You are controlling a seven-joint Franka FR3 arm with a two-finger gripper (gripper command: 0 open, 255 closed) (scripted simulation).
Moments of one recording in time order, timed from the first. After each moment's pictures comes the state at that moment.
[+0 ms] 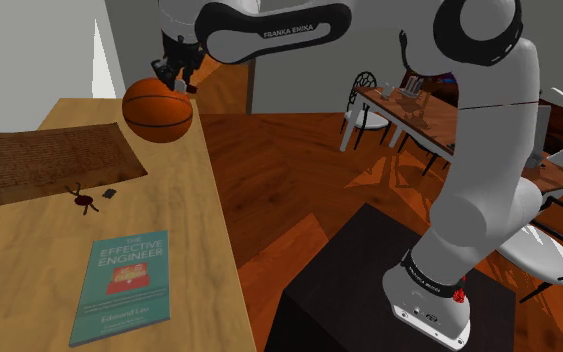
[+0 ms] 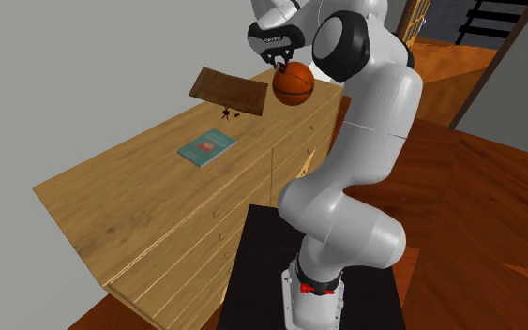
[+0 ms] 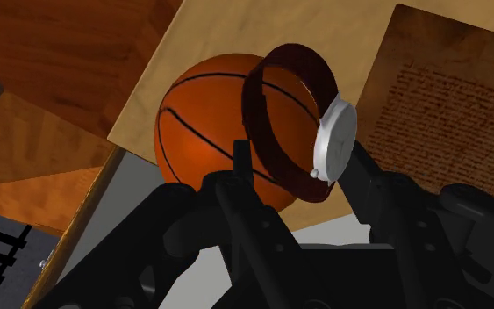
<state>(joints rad) -0.38 0.52 0.96 -1.49 -0.93 2.10 0.65</state>
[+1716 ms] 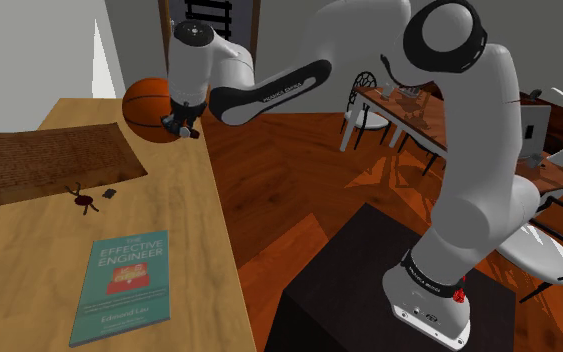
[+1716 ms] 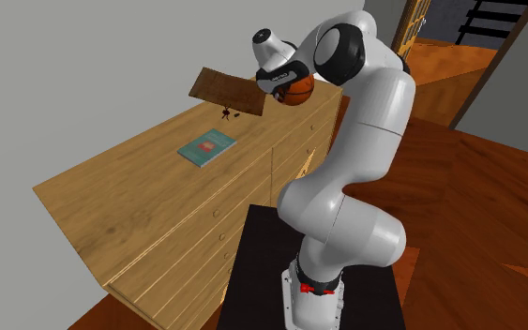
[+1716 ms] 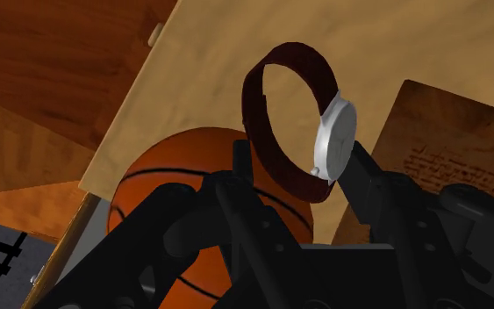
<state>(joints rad) -0.34 0.63 0.84 -1.64 -1.12 2.29 0.85</state>
